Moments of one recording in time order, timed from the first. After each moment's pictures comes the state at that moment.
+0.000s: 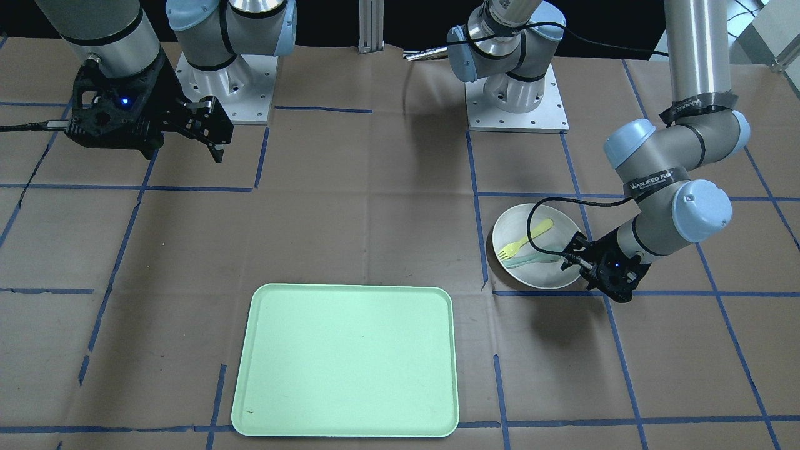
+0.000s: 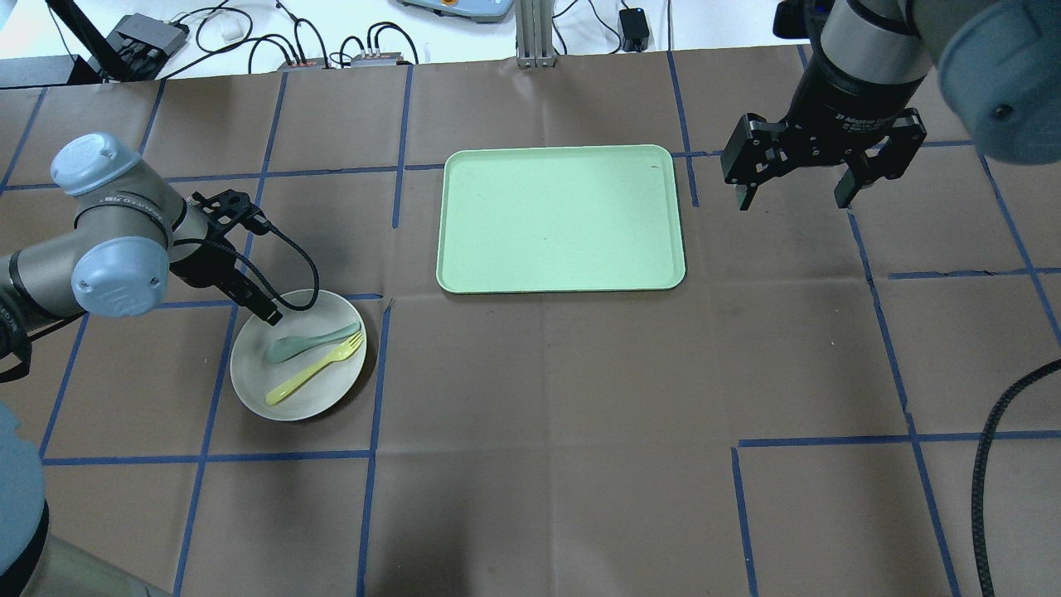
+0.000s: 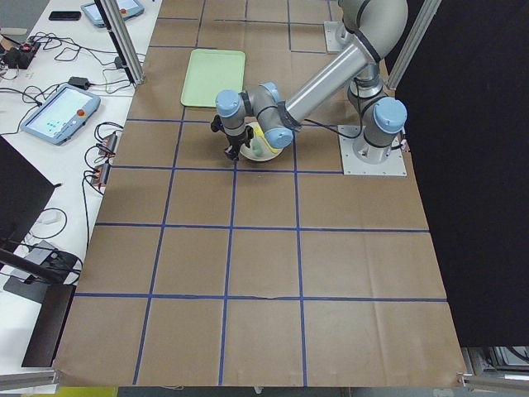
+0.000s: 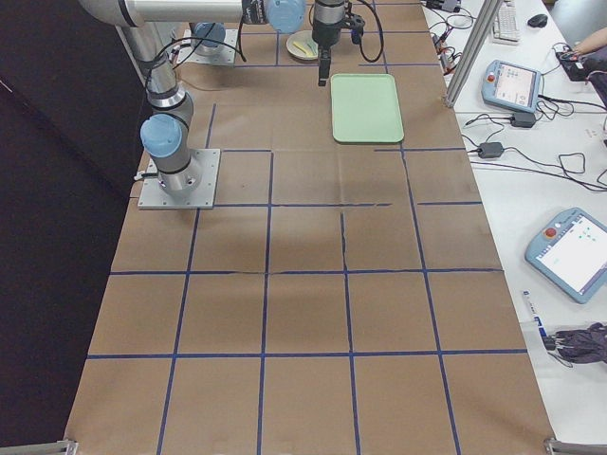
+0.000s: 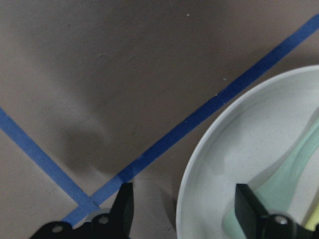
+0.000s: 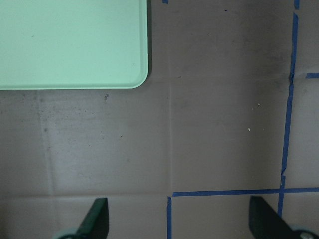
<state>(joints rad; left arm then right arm) -1.19 -1.94 -1.93 -0.99 1.50 1.05 1.57 -1.57 1.58 -1.54 -1.57 0.02</state>
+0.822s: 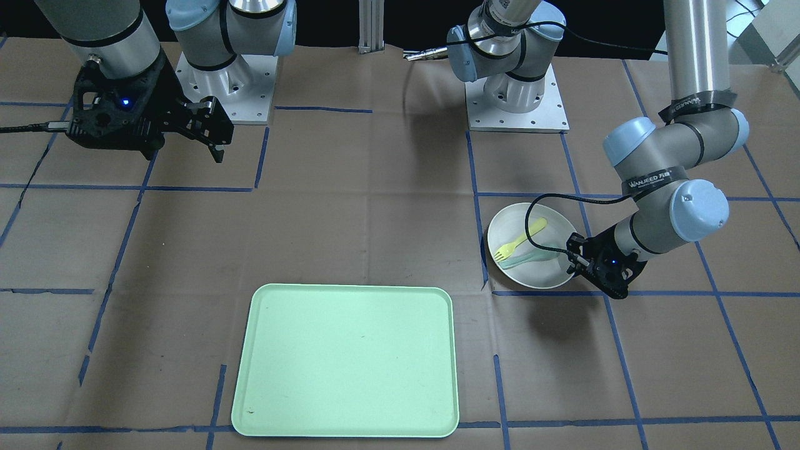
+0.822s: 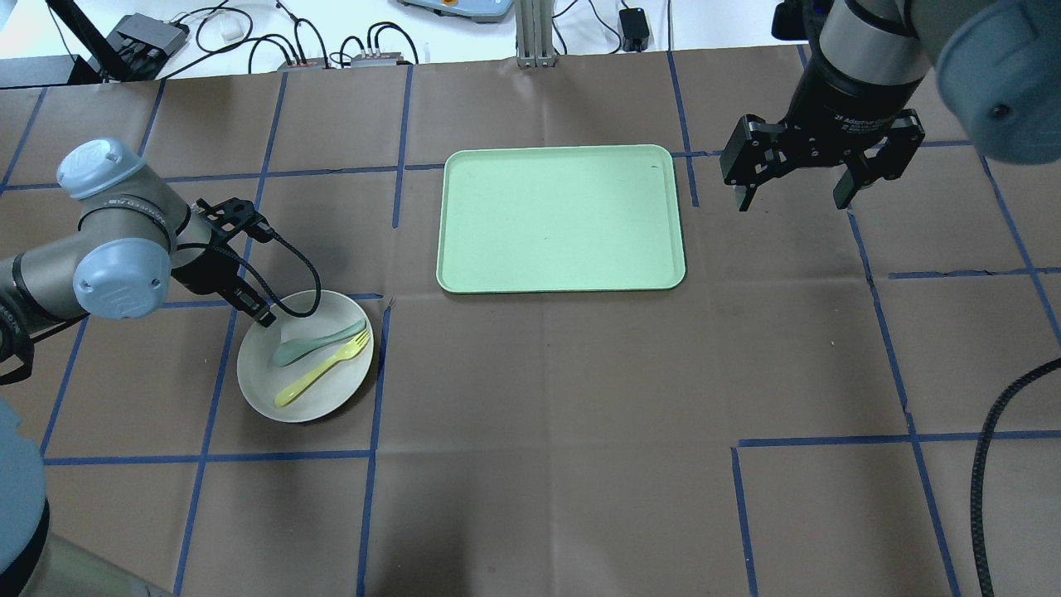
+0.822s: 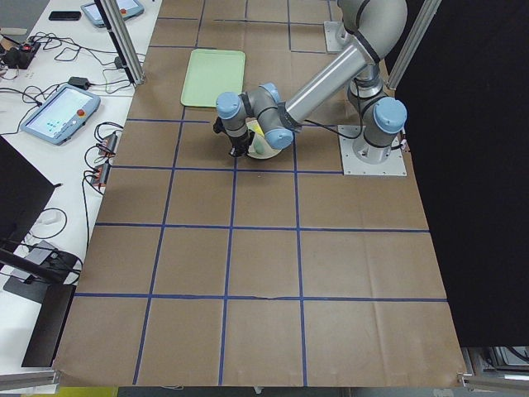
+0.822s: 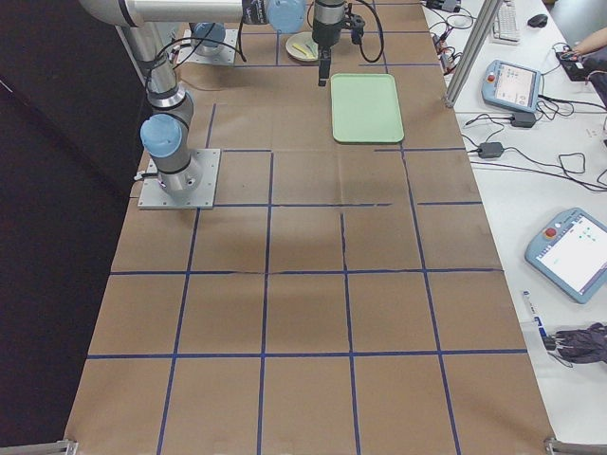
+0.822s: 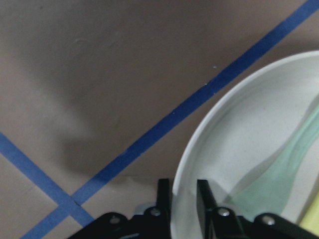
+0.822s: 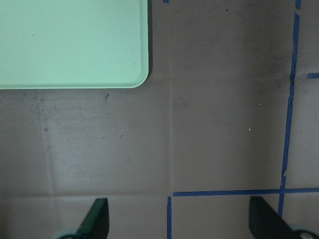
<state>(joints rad) -1.19 -1.93 -1.94 -1.02 1.50 1.05 1.57 -1.57 1.58 -1.54 -1.57 0.02</state>
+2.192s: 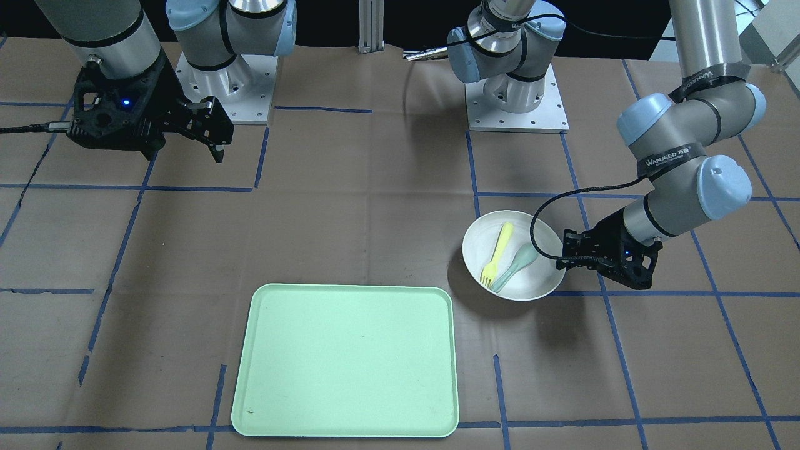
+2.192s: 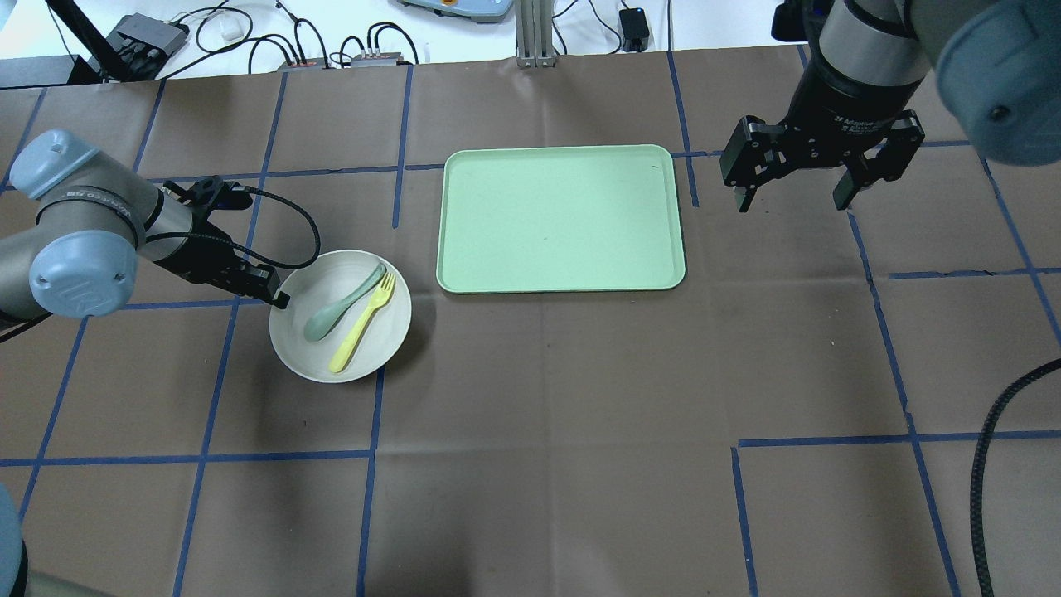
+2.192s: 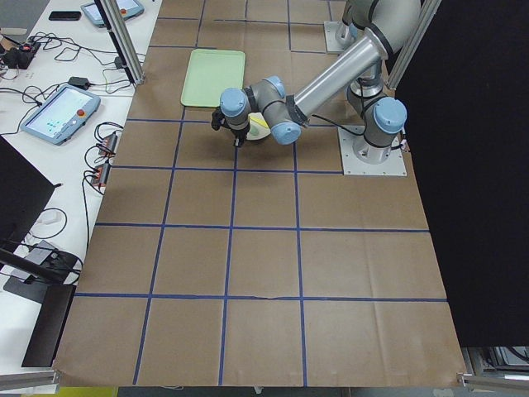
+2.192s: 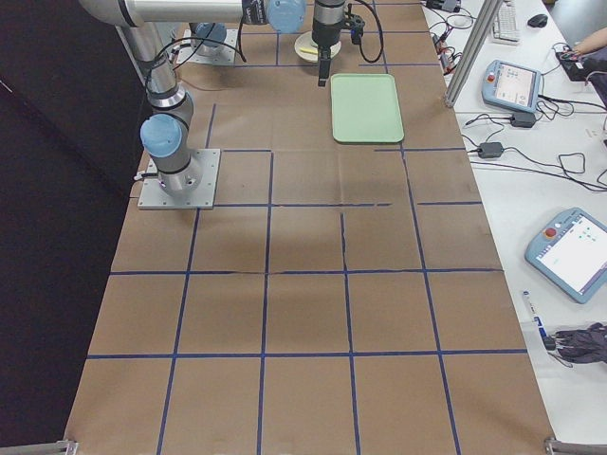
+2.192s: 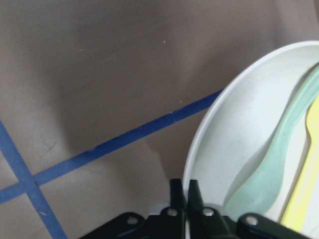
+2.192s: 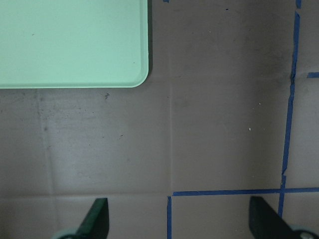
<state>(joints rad) -1.17 -1.85 -1.94 -1.11 1.28 0.63 1.57 -1.57 1.58 -1.54 -1.57 0.01</state>
